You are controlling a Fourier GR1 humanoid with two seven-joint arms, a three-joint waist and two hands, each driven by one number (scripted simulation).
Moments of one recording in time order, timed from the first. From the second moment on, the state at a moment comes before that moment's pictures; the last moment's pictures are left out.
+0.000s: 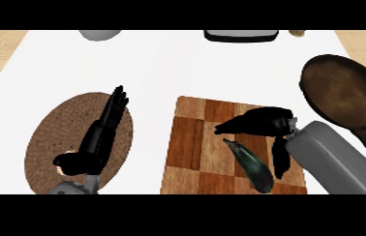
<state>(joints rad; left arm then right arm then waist) -0.07 0.24 -0.35 -1.55 0.21 0.25 -0.15 -0.55 -0.52 0.61 -1.29 0.48 0.81 -0.29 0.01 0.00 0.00</state>
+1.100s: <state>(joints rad) -0.07 0.20 -0.29 -1.55 0.16 0.18 -0.13 -0.54 -0.46 0.71 -1.16 0.73 0.63 -0.46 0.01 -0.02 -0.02</state>
